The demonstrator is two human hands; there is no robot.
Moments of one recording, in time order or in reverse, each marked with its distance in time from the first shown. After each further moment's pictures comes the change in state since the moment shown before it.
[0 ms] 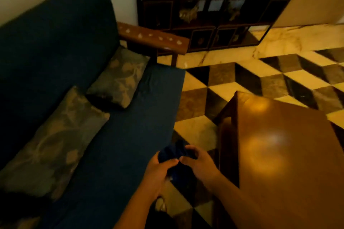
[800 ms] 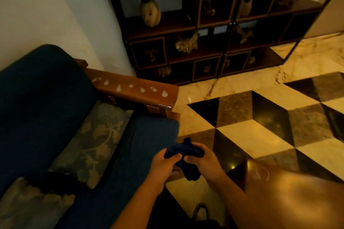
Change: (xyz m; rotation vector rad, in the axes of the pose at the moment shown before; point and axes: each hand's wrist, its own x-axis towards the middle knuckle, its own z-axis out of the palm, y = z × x) left_hand 0.306 0.275 0.301 0.272 0.082 0.175; right_hand 0.397 -0.226 -0.232 0.150 -0.128 -0.026
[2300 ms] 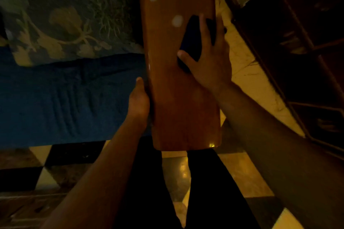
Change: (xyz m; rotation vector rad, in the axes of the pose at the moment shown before) left_hand 0.466 0.092 -0.029 -0.989 1.049 -0.521; right_hand 0.665 -0.111 0.198 -1.311 -0.812 -0.754
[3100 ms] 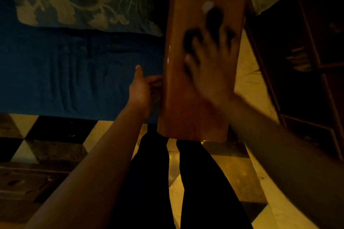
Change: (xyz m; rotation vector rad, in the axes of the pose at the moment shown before) left_hand 0.004 -0.023 -0.026 -0.224 -0.101 -0.016; right_hand -0.035 -0.021 0.020 -0.517 -0.033 -0.348
